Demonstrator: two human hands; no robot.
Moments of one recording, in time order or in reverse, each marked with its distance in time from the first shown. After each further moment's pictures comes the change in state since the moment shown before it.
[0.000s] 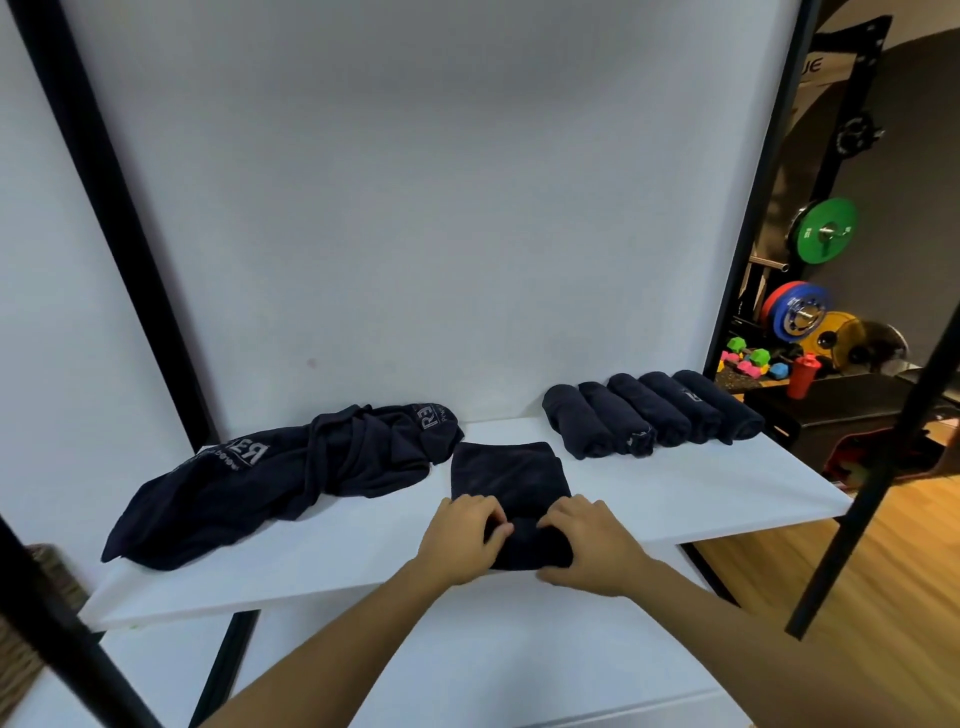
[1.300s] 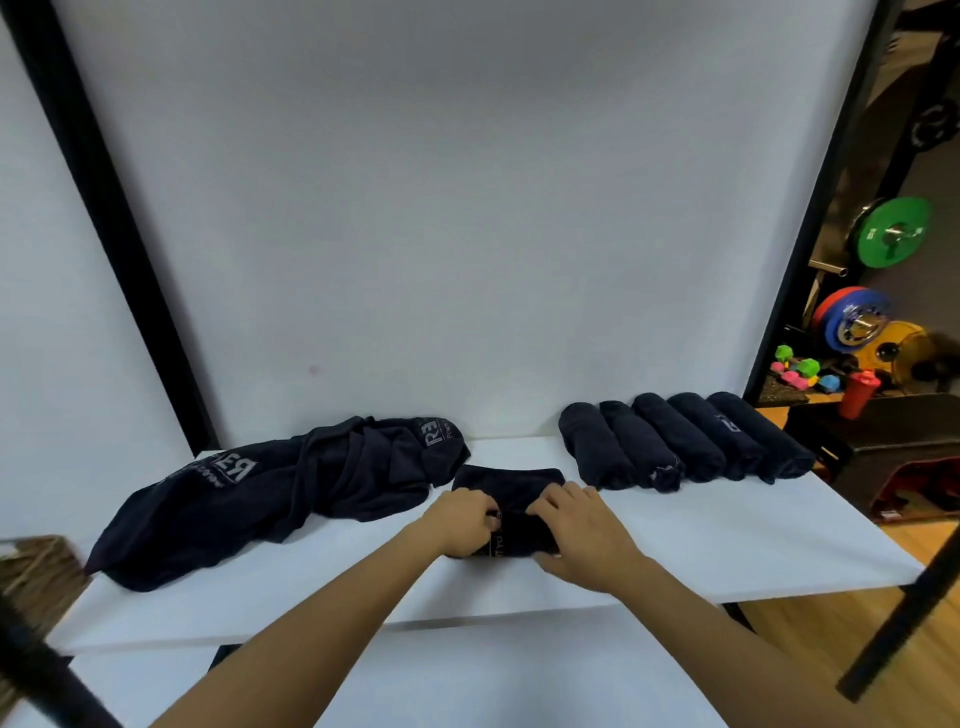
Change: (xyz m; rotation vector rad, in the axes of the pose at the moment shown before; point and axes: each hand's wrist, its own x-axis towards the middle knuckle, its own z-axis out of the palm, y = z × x) left_hand 0.082 -0.010 -0.020 0.138 -0.372 -0.174; right_hand 0.070 0.030 -0.004 -0.202 0.035 -0.113
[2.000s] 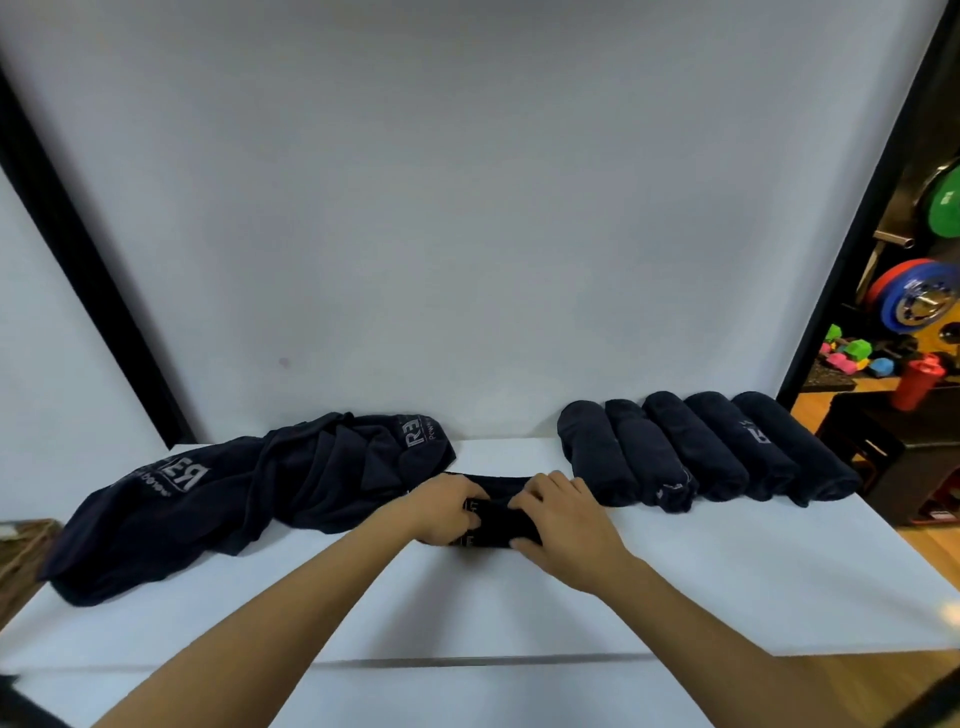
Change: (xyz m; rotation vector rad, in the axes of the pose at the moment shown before) left_hand 0.054 -0.002 -0.018 -0.077 -0.091 -0.058; right_hand 0.038 0.039 0.014 0.090 0.063 -0.043
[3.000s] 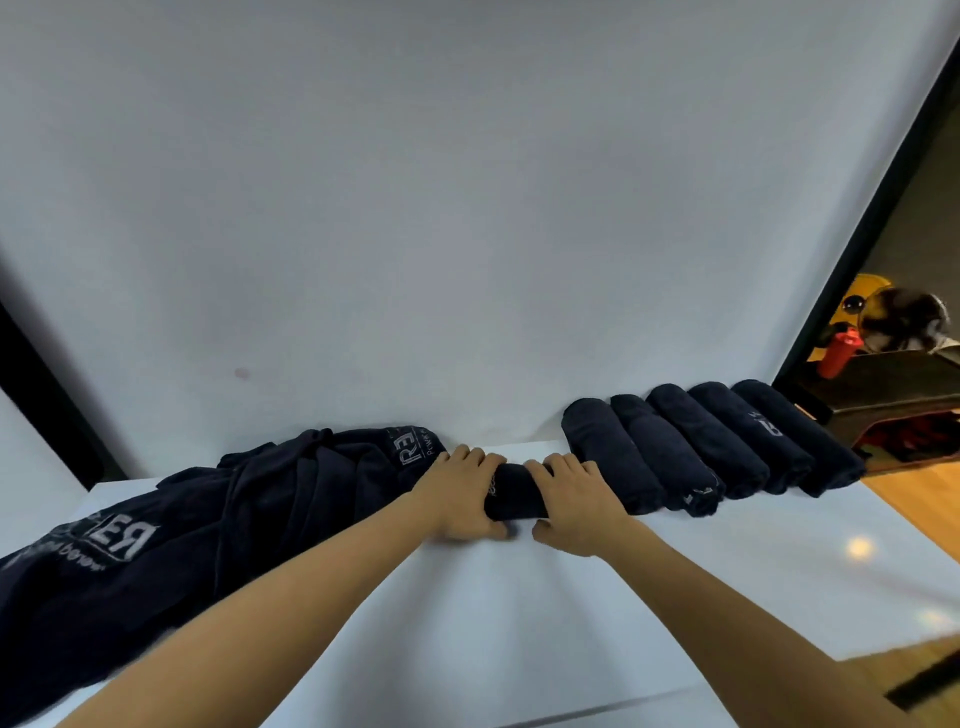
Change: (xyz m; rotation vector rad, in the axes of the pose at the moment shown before) left_hand 0.077 -0.053 -0.002 0.250 0.070 0.216; right_hand 0.072 0.017 0.031 -0.112 -0.234 0.230
